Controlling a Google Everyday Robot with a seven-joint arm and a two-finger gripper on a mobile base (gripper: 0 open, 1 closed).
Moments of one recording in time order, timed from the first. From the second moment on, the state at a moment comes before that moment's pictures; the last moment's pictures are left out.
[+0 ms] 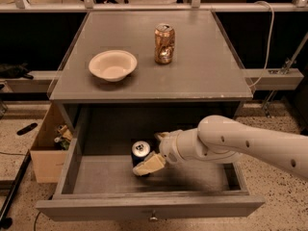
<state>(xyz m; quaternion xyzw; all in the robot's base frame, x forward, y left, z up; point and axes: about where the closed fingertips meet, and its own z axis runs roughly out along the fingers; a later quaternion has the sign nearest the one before) 0.503 0.019 0.638 -0.46 0.78 0.28 0.33</state>
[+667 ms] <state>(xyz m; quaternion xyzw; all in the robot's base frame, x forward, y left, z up) 0.503 0.019 0.638 -0.46 0.78 0.28 0.33</state>
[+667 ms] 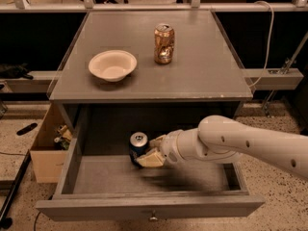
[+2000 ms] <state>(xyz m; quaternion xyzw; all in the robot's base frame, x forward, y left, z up) 0.503 0.019 0.638 -0.46 0.78 0.28 0.33</state>
